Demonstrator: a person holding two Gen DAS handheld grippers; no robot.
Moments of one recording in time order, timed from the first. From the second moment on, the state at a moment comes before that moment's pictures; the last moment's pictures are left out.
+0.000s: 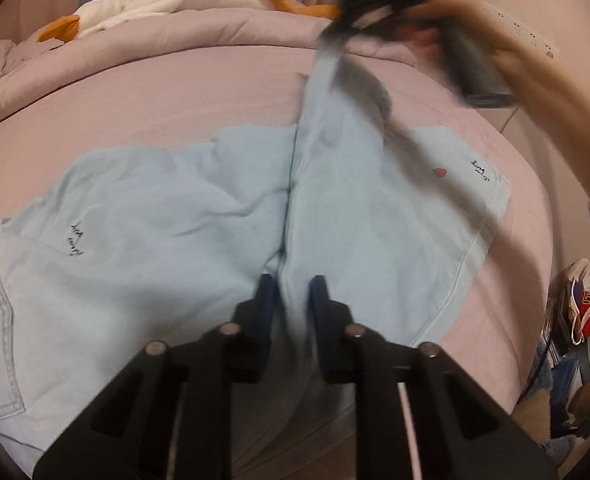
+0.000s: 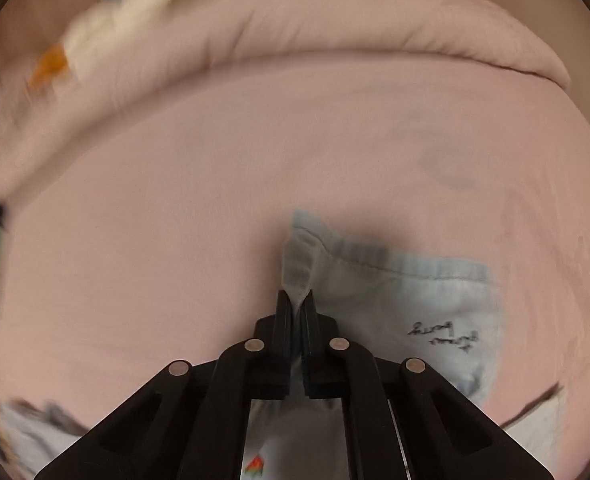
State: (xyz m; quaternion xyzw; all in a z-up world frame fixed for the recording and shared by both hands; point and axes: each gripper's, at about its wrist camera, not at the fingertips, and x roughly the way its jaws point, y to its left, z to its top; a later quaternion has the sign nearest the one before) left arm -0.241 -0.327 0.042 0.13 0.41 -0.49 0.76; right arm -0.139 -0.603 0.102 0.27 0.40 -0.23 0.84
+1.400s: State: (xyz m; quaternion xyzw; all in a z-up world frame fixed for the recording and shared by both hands) left arm -0.288 -0.304 0.031 0.30 0.31 -0.49 0.76; right arm -0.479 -0.630 0.004 0.56 0.17 -0.27 0.77
